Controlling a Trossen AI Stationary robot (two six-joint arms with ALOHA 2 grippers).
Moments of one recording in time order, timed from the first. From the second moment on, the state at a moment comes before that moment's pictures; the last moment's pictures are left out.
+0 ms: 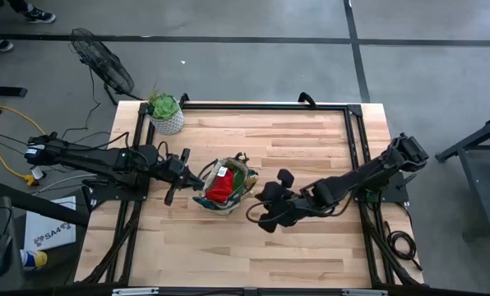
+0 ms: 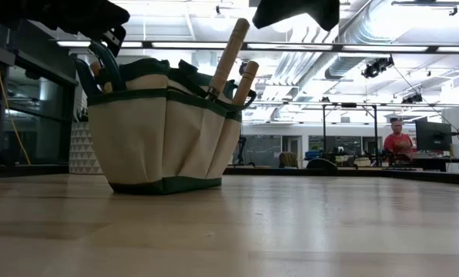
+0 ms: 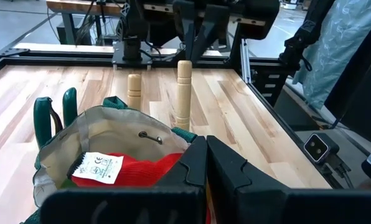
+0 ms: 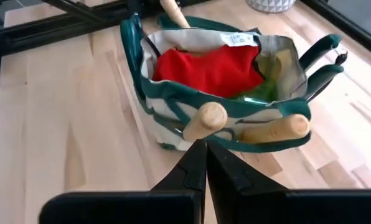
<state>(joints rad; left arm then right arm) -0.11 0.69 0.46 0.04 0.12 -0.08 0.43 1.63 1.29 -0.45 0.60 0.63</state>
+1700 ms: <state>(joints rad) -0.11 0.69 0.46 0.02 0.12 -0.08 0.33 1.74 1.29 -0.20 0.44 0.55</state>
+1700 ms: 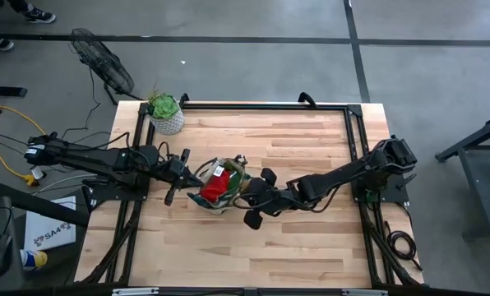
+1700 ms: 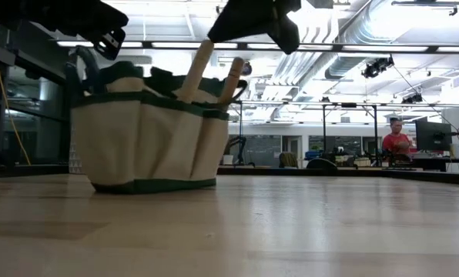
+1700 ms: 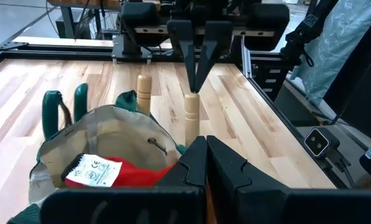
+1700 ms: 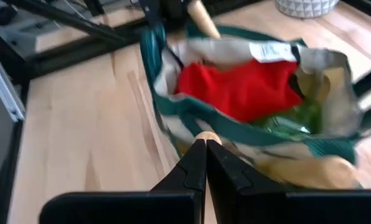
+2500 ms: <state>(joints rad) -0.11 0.69 0.46 0.02 0.12 -0.08 0.36 1.65 1.28 -0.20 0.37 0.47</state>
